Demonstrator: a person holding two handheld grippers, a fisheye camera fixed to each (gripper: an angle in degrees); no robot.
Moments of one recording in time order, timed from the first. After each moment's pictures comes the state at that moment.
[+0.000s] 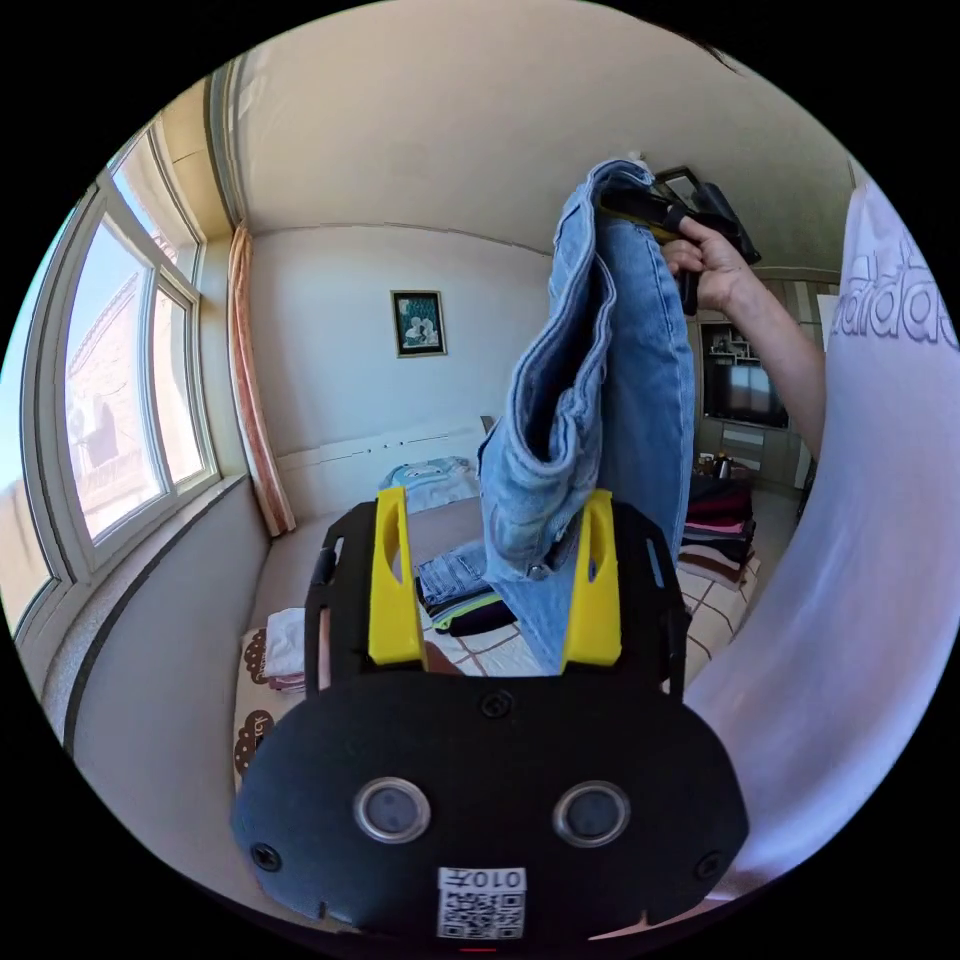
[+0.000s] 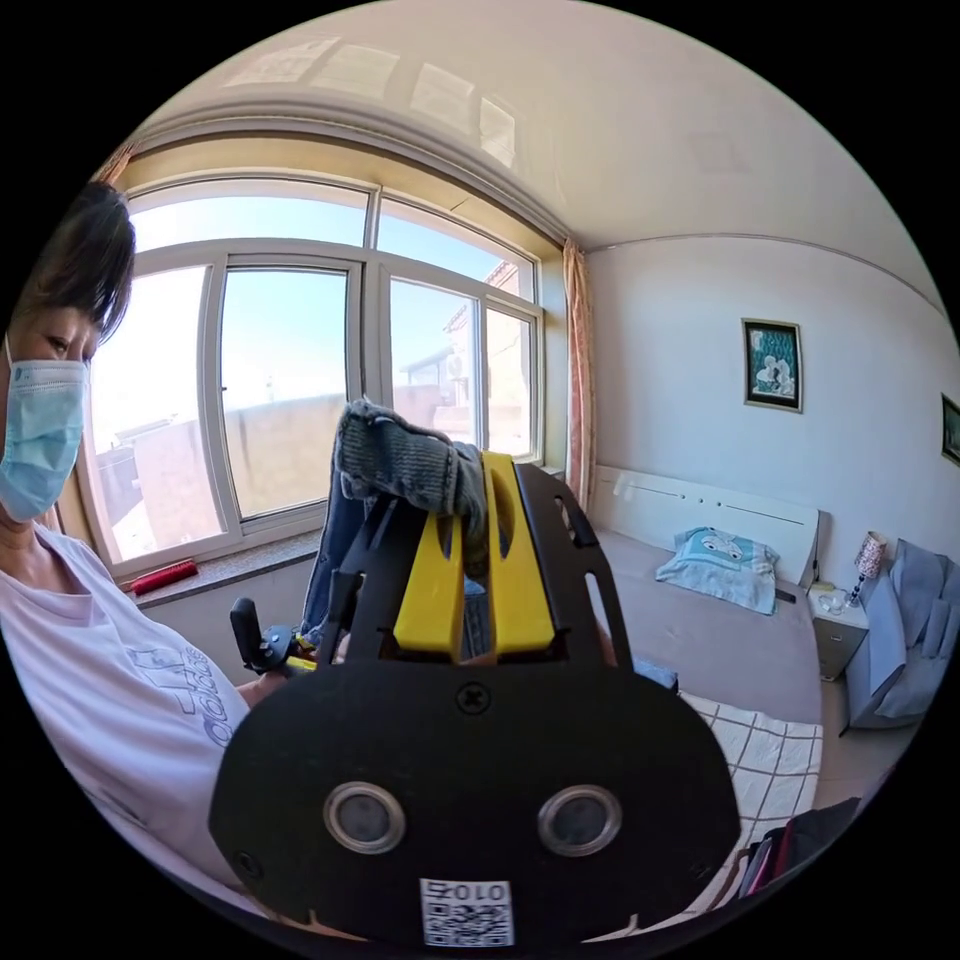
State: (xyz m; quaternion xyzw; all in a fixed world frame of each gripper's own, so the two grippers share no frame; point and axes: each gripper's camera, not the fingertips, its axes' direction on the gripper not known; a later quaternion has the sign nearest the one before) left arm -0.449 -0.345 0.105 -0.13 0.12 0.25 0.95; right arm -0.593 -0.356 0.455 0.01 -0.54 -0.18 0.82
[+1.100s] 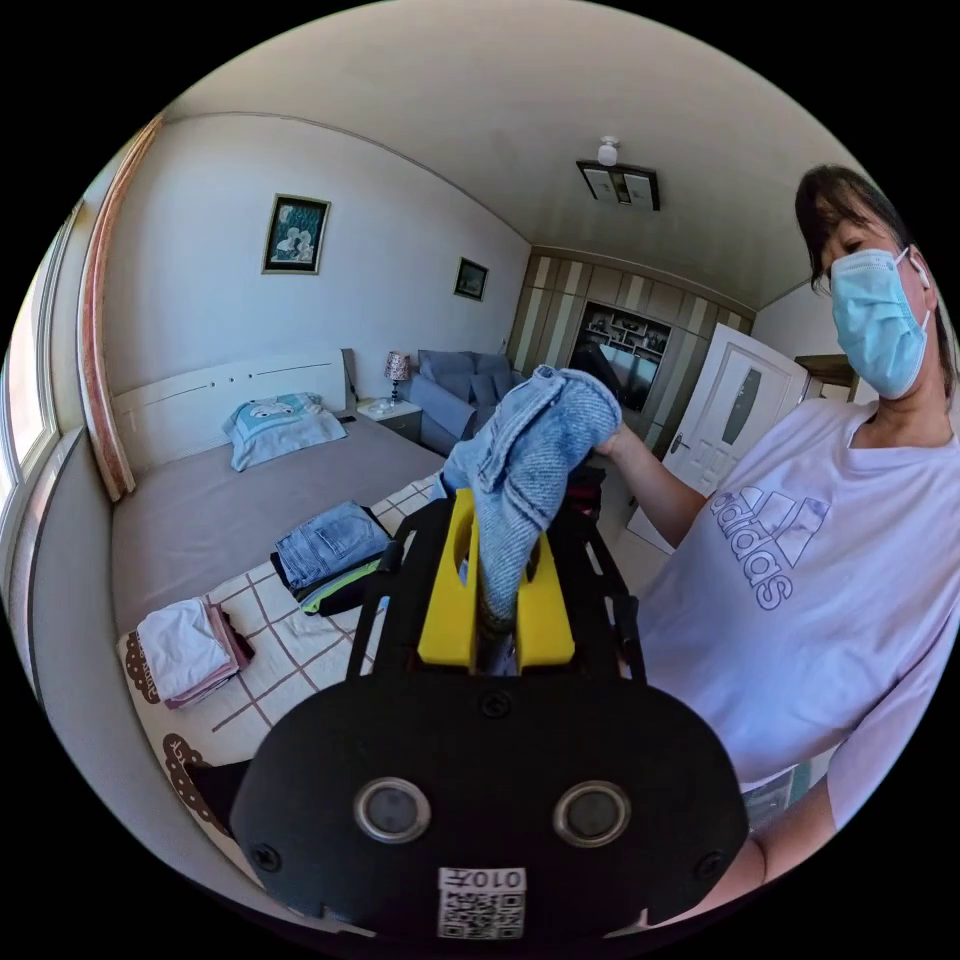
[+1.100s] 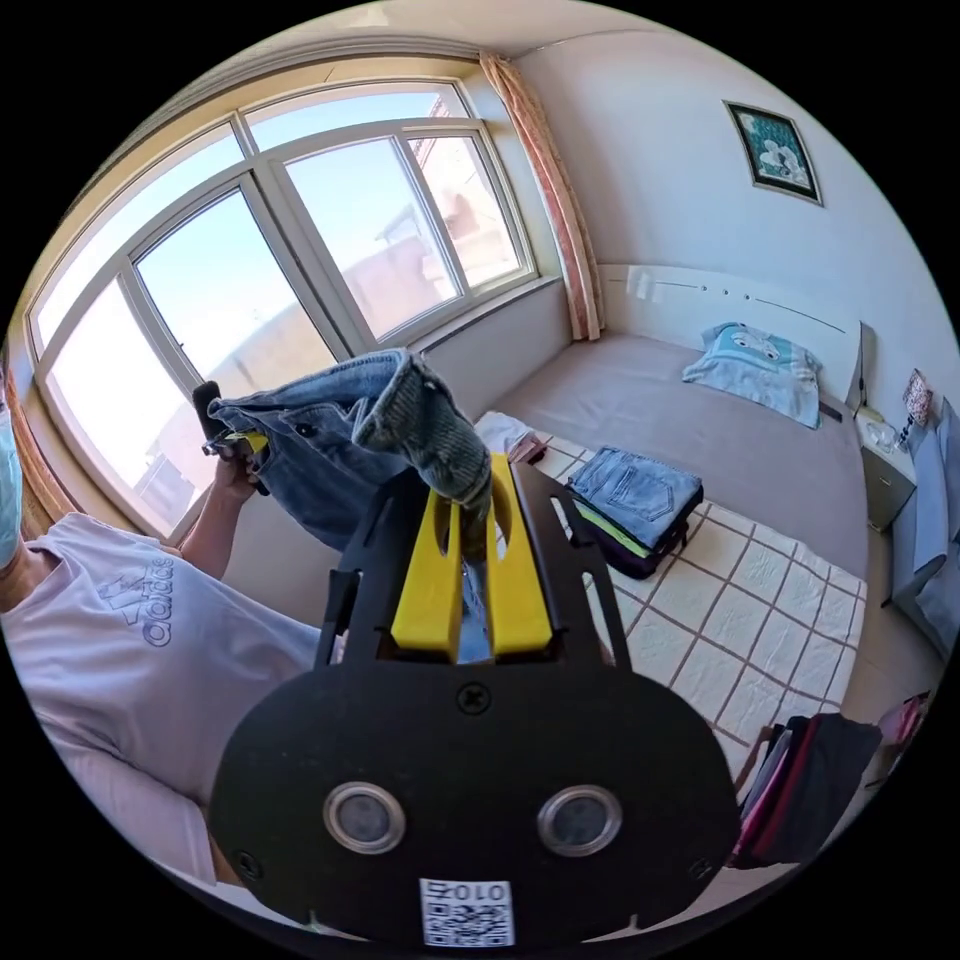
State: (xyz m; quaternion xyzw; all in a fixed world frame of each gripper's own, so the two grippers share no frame) left arm -0.378 -0.404 0.245 -0.30 0.34 0.18 0.87; right arm -0.580 -0.251 0.695 -0.28 -0.53 -0.22 0.77
